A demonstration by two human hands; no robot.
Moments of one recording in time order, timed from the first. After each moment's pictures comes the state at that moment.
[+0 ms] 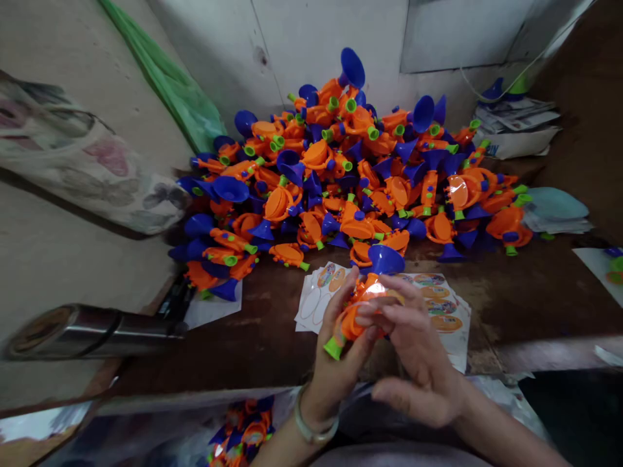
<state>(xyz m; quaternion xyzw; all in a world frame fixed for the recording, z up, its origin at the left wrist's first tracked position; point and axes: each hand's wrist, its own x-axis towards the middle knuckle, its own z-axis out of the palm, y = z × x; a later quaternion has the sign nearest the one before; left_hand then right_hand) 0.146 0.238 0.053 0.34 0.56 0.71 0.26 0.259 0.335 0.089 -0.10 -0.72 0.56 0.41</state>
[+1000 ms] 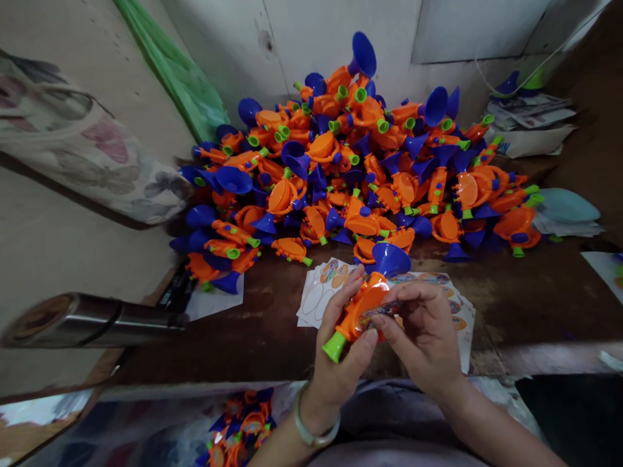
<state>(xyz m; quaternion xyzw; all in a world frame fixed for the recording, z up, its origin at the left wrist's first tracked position) 0.143 0.238 0.060 0.37 0.47 0.76 0.26 0.240 0.328 0.087 -0.18 -0.65 0.55 0.49</state>
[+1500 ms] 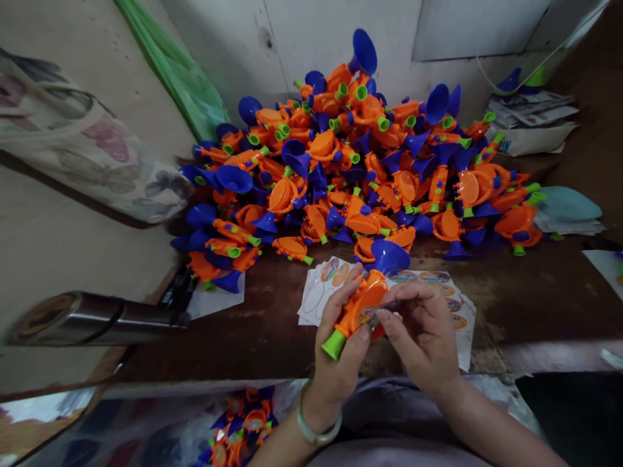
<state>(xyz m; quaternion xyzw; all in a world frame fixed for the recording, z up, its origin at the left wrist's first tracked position) 0.144 0.237 0.057 0.36 0.47 0.77 0.24 0.239 0.327 0.087 -0.20 -0.68 0.51 0.49</state>
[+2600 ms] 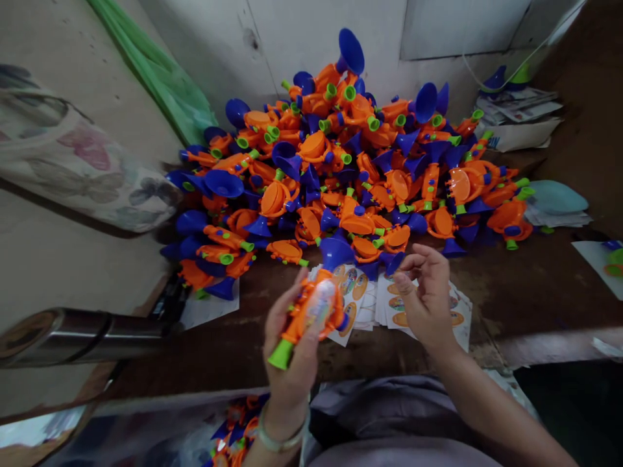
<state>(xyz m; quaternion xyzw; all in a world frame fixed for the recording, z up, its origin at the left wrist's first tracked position) 0.110 0.210 0.049 0.28 0.56 0.77 0.13 0.237 0.379 0.058 -0.29 -0.73 0.38 0.49</state>
